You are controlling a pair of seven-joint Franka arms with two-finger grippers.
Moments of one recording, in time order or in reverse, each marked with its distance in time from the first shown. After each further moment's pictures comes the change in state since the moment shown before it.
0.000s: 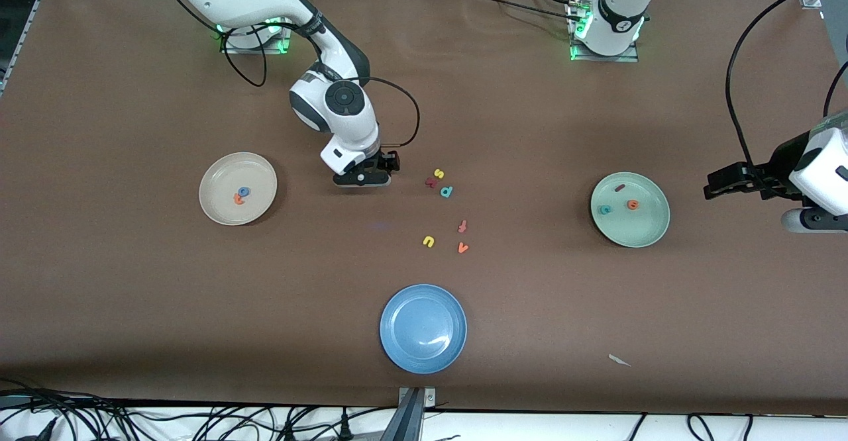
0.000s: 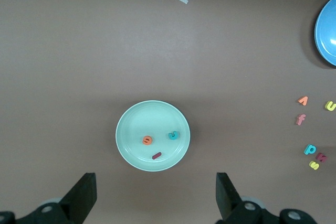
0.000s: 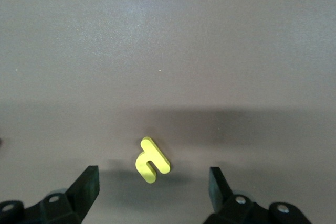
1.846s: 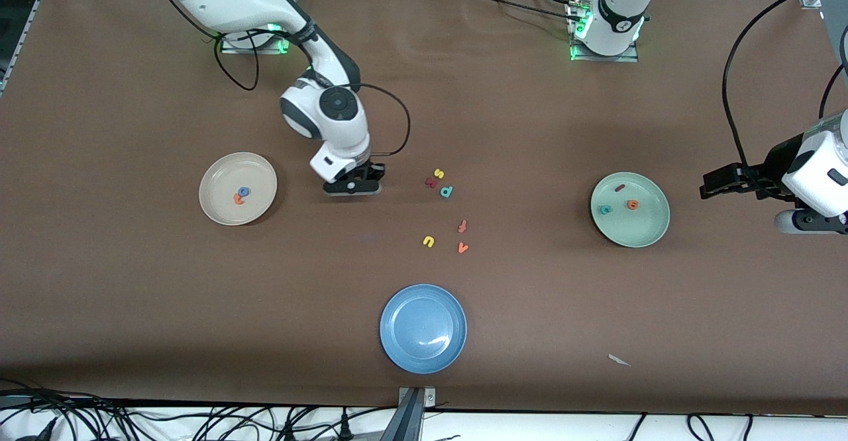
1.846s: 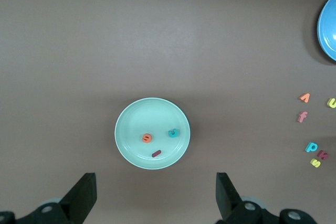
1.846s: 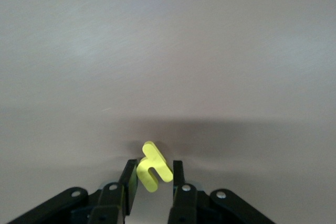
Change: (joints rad) left arm -0.001 0.000 0.000 -0.016 0.000 0.002 0.000; right arm -0.047 -0.042 -0.052 -0.012 -0.091 -0.038 -0.080
